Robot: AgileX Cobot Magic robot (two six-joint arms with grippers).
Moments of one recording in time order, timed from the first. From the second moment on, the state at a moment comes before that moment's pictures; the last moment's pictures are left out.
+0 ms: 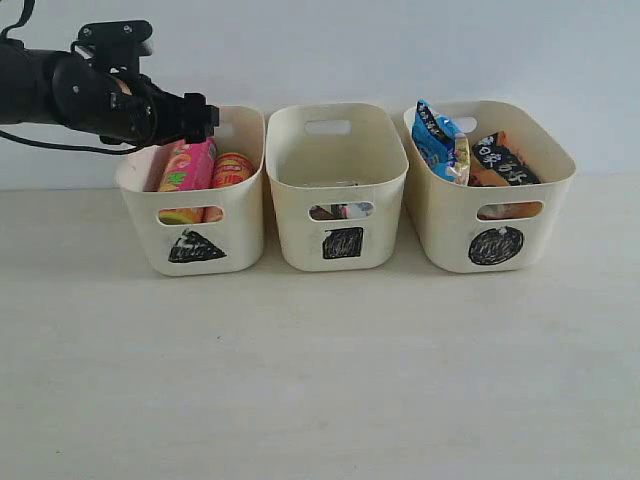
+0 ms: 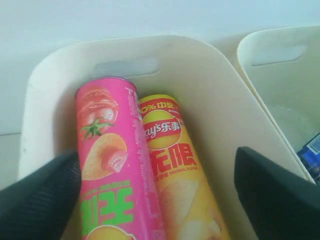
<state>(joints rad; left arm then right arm) -0.24 2.04 -1.55 -0.01 0.16 -0.09 -0.02 0.01 0.00 0.02 0.33 0.00</state>
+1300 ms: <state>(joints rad) -0.24 1.39 -1.21 0.22 0.68 -0.01 -0.02 0.01 0.00 0.02 0.33 0.00</state>
